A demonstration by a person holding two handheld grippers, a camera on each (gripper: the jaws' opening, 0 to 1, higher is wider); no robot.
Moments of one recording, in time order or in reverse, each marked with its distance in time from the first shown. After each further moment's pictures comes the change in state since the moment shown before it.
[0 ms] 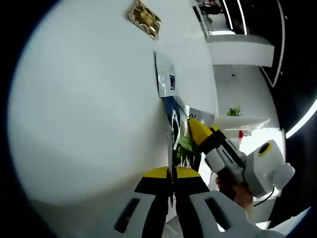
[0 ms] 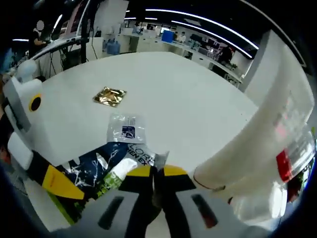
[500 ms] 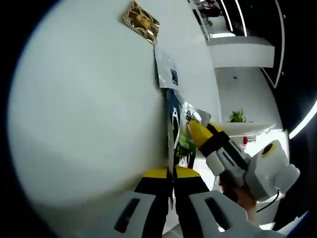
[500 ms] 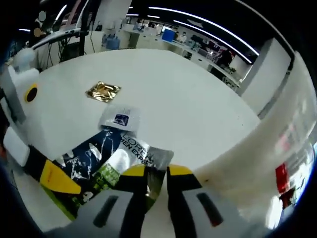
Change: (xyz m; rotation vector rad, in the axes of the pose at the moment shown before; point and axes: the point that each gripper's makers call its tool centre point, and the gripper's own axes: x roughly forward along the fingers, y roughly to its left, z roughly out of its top) left arm 0.006 0.004 0.013 0.028 -0.030 0.026; right arm 0.007 -0.010 -0.002 -0.079 0.030 -0.040
